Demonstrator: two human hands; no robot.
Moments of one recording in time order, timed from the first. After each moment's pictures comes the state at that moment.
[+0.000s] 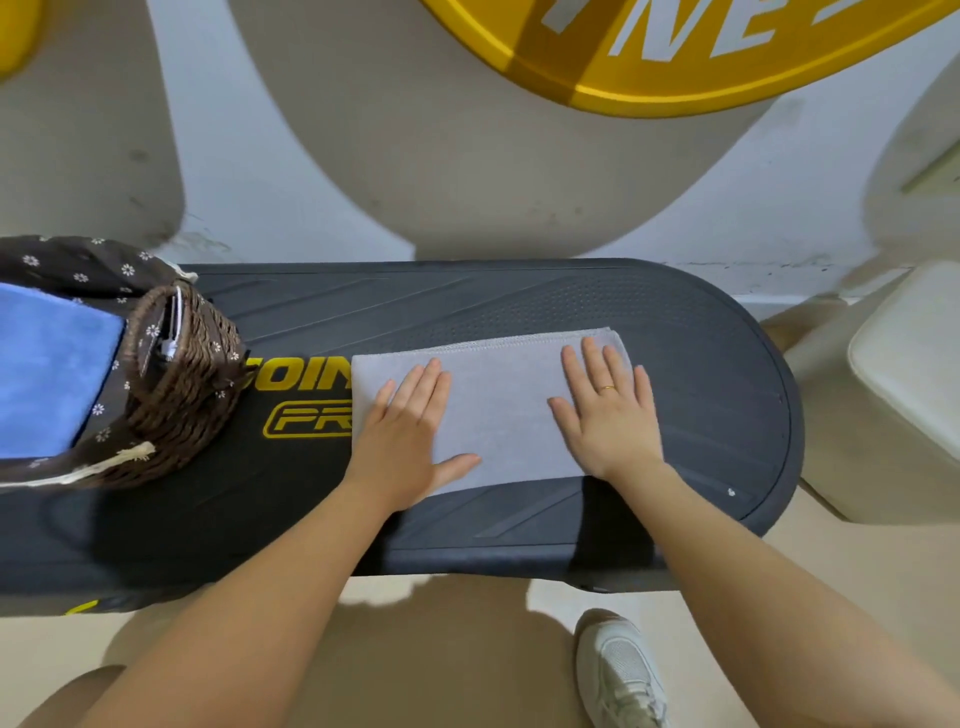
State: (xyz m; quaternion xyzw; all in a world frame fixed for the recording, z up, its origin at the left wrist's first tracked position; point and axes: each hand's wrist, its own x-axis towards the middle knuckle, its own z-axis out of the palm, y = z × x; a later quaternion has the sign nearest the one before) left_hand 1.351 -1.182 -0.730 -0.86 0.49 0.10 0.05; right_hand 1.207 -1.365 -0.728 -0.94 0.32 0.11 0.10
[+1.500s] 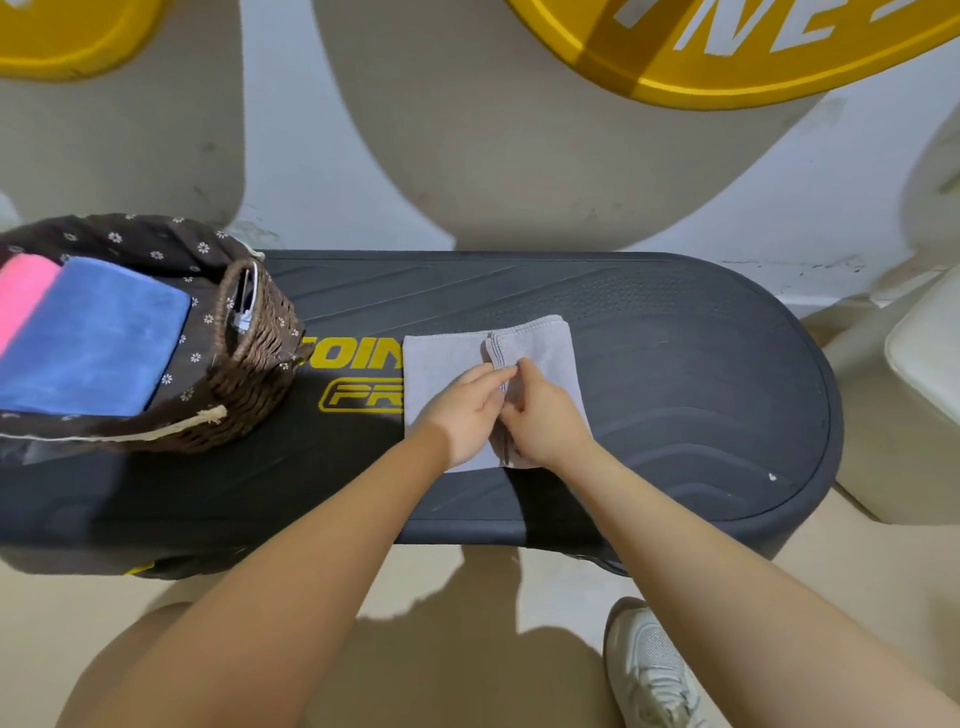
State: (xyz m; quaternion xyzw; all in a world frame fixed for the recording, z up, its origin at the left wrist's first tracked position) left_hand 1.353 -1.188 -0.723 -0.79 0.34 0.37 -0.35; right_hand 1.269 -1.271 -0.688 -0.85 0.33 0.06 0.41
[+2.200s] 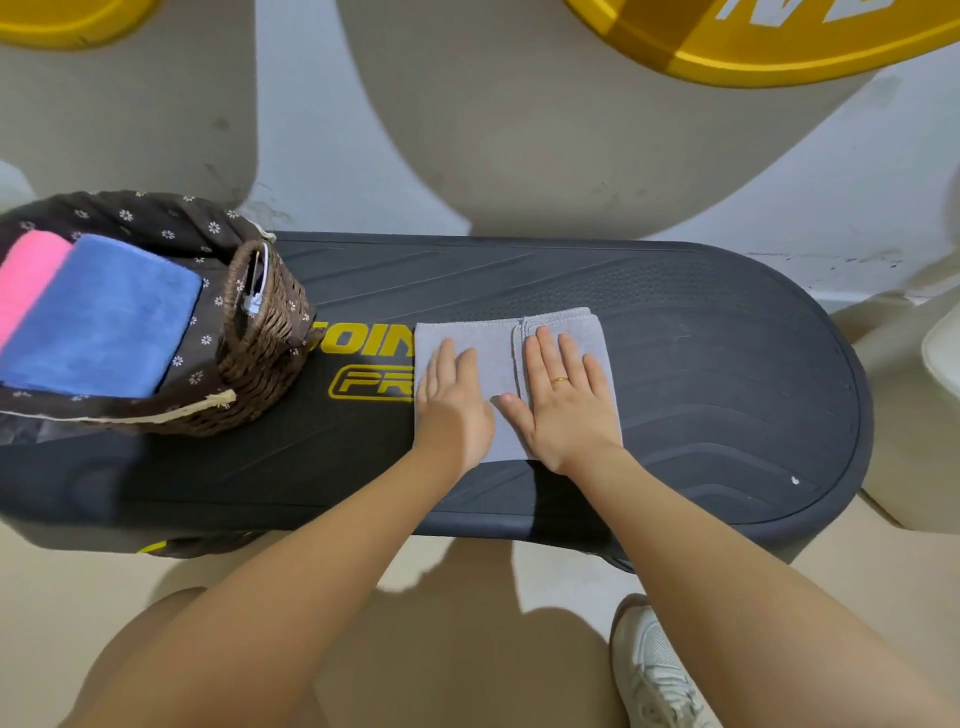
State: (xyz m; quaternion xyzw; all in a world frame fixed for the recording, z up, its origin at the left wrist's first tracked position) left_hand 1.340 -1.178 -0.710 -0.92 0.26 0.23 -0.18; right_hand 1.260 -1.281 -0.719 -0.95 0.25 0.15 0.11
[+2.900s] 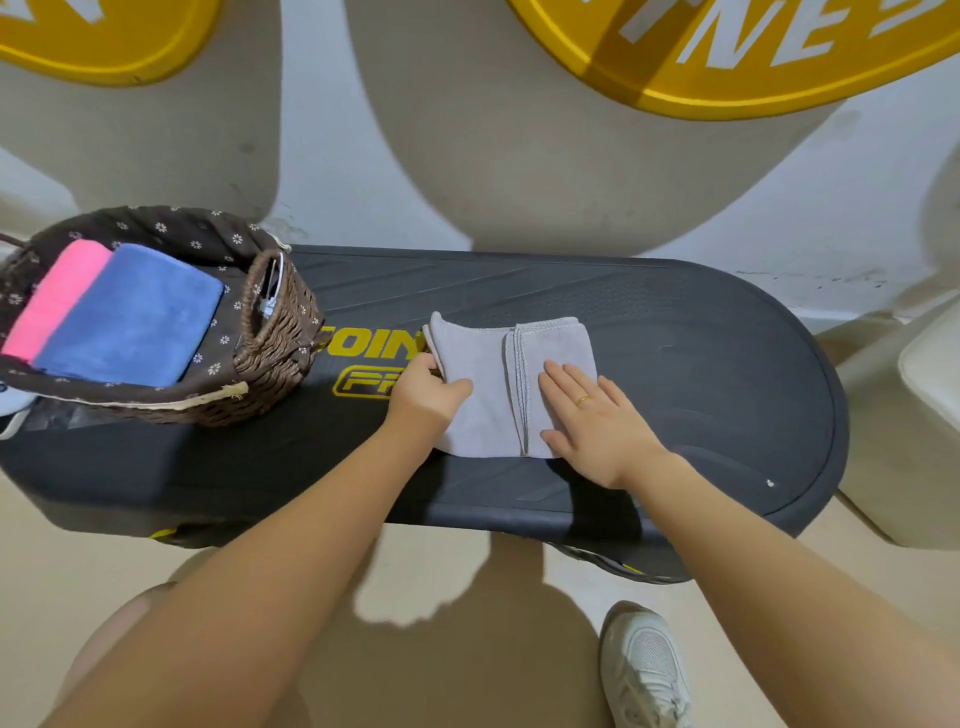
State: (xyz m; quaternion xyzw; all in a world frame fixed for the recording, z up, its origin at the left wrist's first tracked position) left_hand 1.347 -1.172 -0.677 -0.85 0.04 0.29 -0.44; right_hand 1.215 -1.315 -0.696 -0.97 0.12 0.17 0.10
